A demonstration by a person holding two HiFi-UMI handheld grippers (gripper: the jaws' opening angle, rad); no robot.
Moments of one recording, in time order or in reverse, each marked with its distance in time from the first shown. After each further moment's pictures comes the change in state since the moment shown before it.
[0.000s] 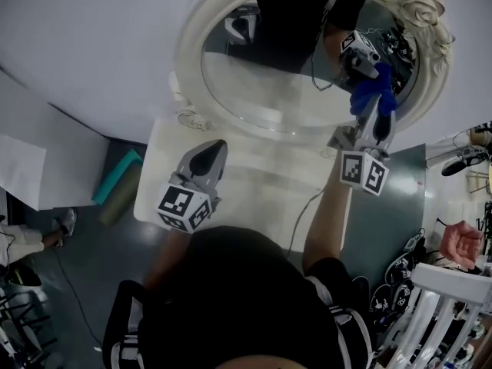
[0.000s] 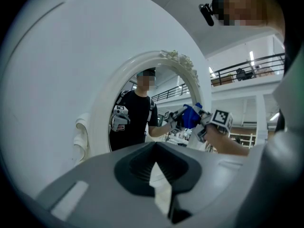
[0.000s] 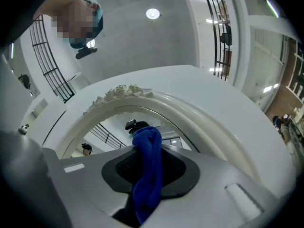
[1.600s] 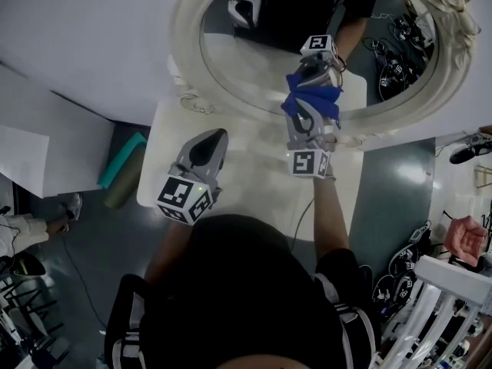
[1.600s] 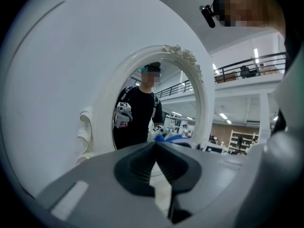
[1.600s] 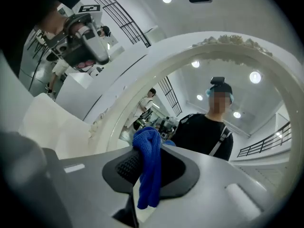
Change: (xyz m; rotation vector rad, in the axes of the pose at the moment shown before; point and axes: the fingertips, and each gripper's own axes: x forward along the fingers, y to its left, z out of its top) left arm 0.001 0.005 -0.018 -0.011 0.041 0.036; right arm -0.101 0.139 -0.223 -0.701 0.453 0.665
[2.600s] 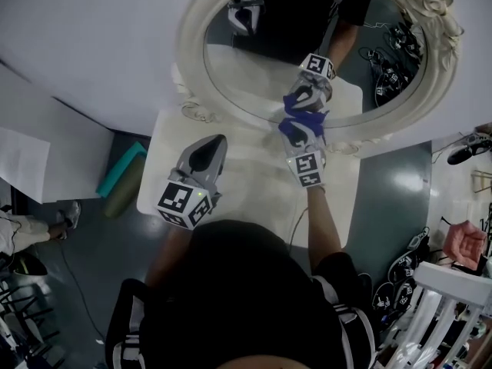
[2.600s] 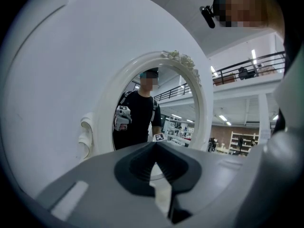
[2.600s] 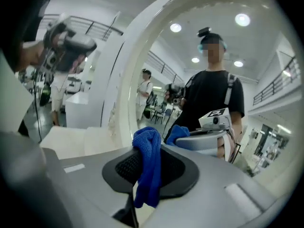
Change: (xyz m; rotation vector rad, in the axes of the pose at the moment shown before) left arm -0.009 -0.001 0.012 0.009 -0.039 -0.004; right arm -0.010 0.061 -0.070 0.408 0.234 0.221
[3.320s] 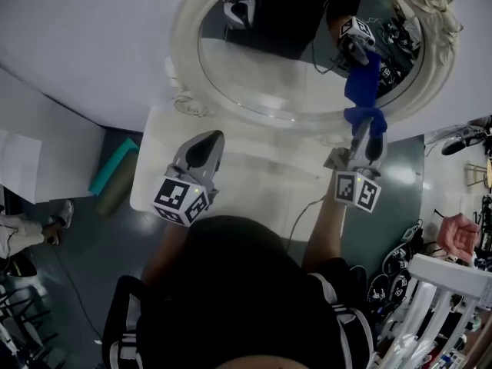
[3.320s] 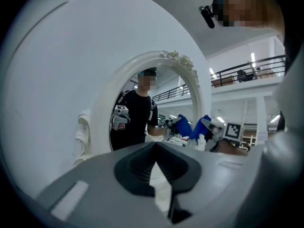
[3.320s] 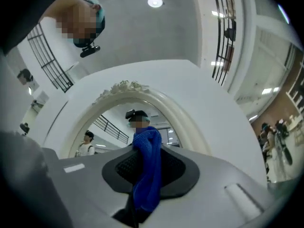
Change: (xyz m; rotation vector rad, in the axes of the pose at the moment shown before) left arm -0.002 -0.004 -0.002 -0.016 -0.005 -0.027; right arm -0.225 -0.157 0.140 0.371 -0.712 -0.679
